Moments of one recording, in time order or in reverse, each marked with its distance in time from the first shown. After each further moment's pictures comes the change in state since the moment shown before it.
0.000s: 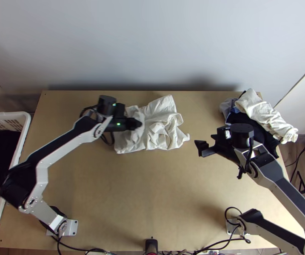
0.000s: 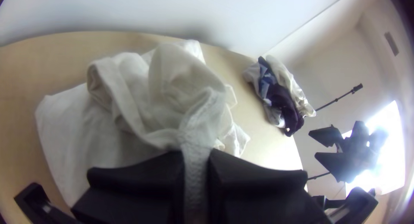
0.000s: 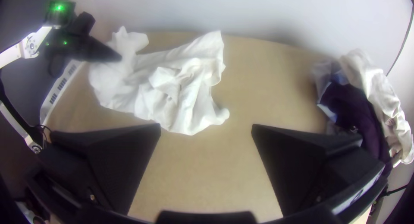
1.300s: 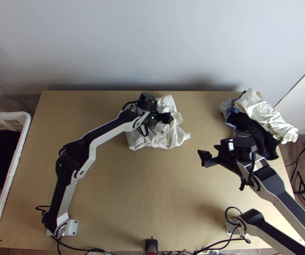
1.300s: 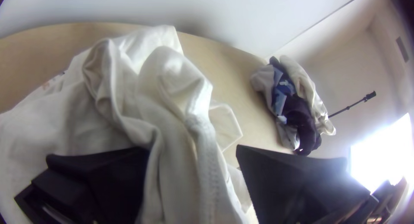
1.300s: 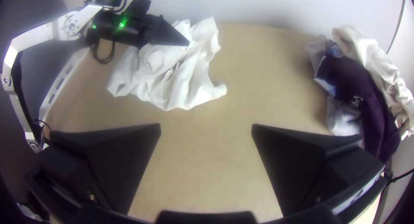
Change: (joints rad) left arm -0.149 0.526 0.531 0.018 -0.120 -0.118; right arm 0.000 -0.137 -0.170 0.025 0.013 0.041
